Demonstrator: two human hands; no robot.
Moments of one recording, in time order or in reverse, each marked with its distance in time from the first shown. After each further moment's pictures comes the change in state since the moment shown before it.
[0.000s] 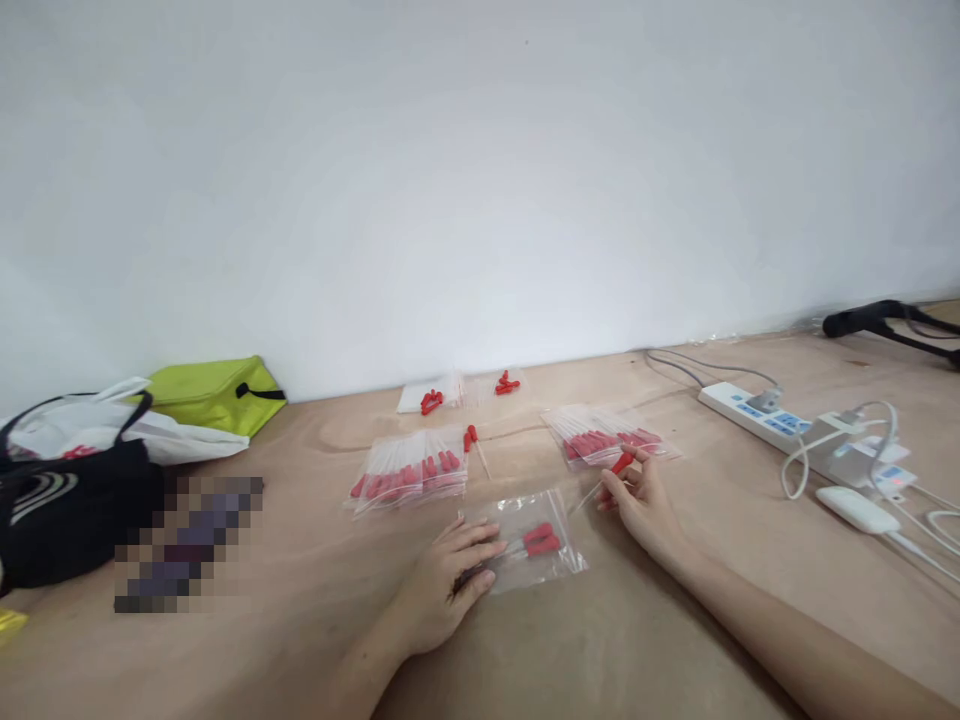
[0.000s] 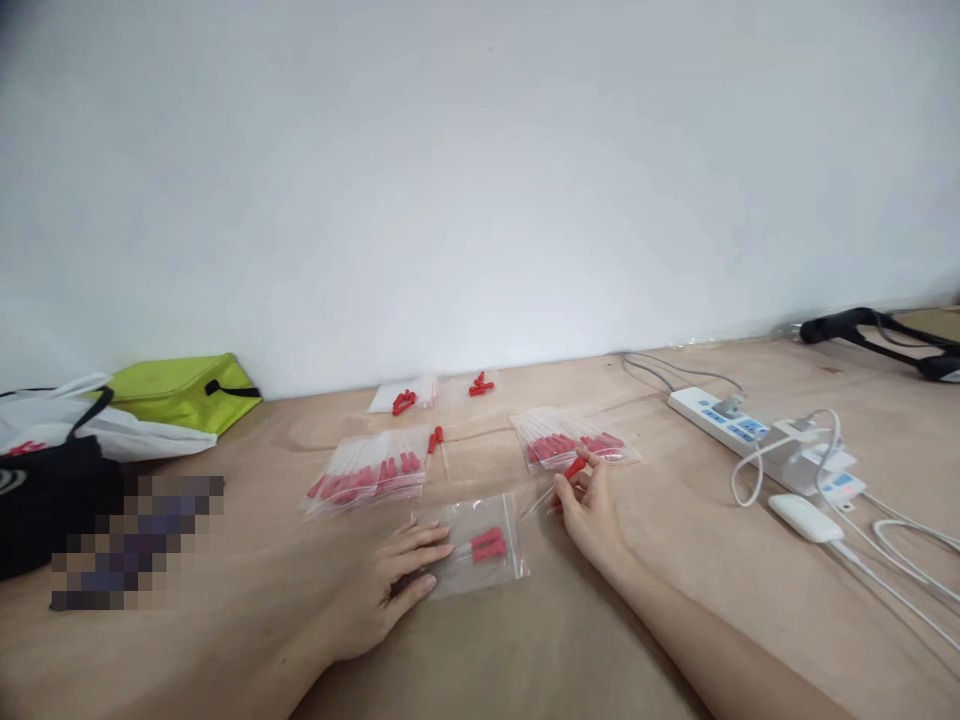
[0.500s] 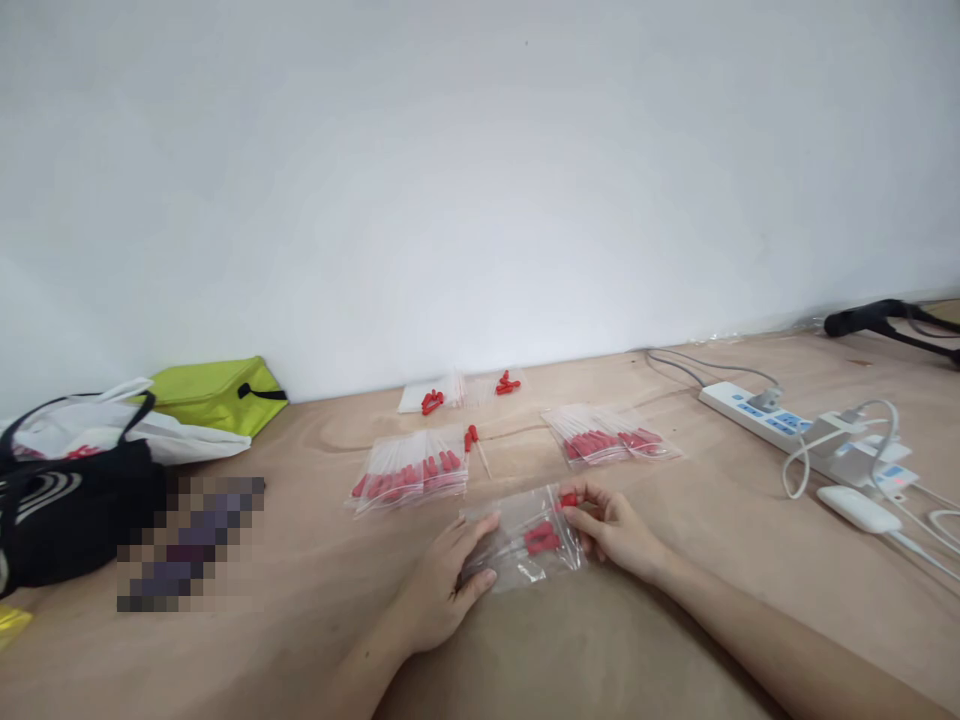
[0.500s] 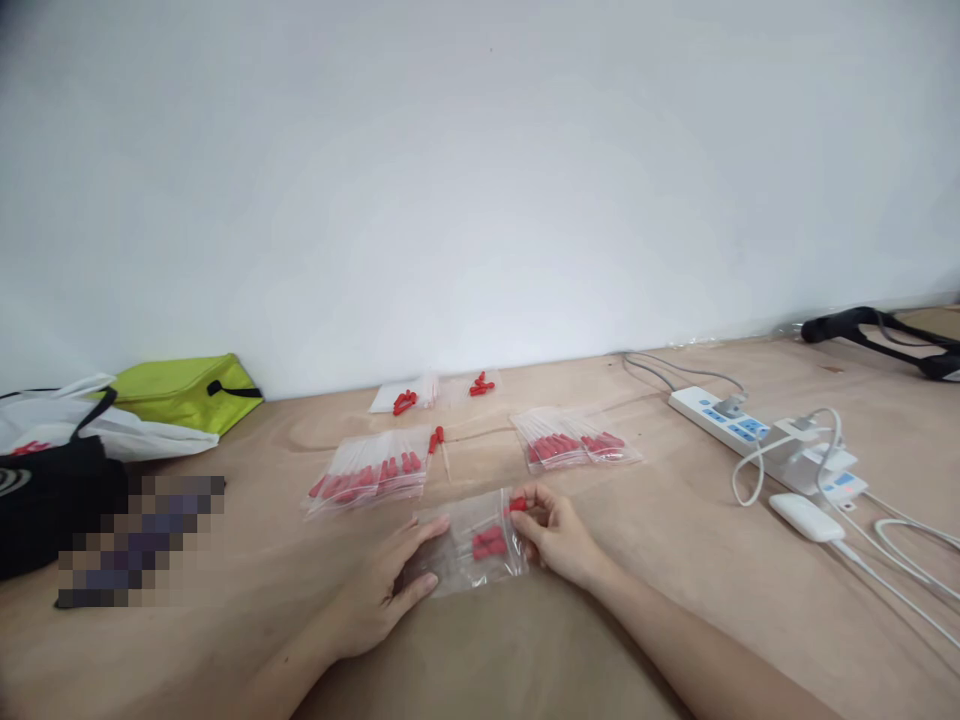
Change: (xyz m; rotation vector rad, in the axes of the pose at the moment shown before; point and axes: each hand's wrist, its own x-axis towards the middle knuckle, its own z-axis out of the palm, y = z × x) left_hand -0.002 0.001 0.002 0.017 0.056 -0.049; right_hand -0.018 -0.007 0.021 0.018 -0.437 0.293
